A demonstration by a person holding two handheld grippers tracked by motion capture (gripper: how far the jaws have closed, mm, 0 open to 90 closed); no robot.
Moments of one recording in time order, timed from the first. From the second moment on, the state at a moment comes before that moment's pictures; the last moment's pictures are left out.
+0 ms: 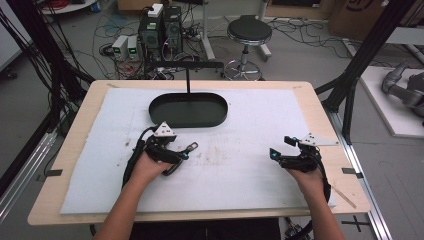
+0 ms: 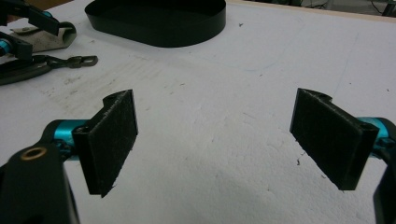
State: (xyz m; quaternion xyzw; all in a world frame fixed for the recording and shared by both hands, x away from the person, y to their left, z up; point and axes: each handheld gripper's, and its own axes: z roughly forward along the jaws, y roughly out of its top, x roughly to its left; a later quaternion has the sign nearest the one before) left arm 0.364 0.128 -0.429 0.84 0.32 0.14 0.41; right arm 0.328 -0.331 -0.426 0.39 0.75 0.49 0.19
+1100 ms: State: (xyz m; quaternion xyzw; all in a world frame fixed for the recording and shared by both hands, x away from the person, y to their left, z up) left arm 0.364 0.108 -0.442 0.87 0.31 0.13 0.36; right arm 0.328 -0.331 -0.427 0.39 0.76 0.49 0.19
